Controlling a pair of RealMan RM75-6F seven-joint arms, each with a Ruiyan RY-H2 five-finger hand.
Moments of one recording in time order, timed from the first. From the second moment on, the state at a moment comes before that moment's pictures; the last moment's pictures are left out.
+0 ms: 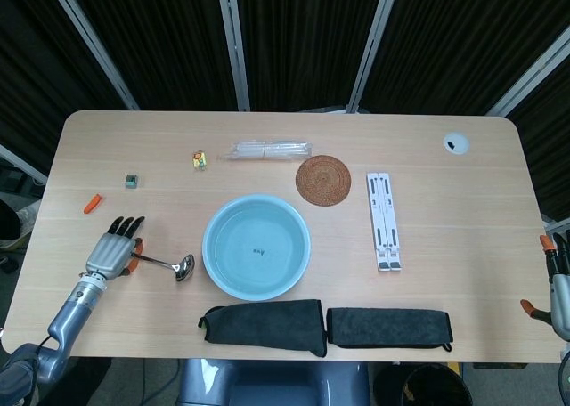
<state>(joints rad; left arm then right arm) -0.47 -1.70 0.03 -0.74 1.48 0.96 -0.07 0.04 -1.11 0.11 -1.55 -1.31 1.44 -0.13</state>
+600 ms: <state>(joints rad) -0.42 -1.61 0.03 -0.89 1.52 1.16 -0.05 0.03 -1.10 0.11 -1.57 -1.34 1.46 -0.11</state>
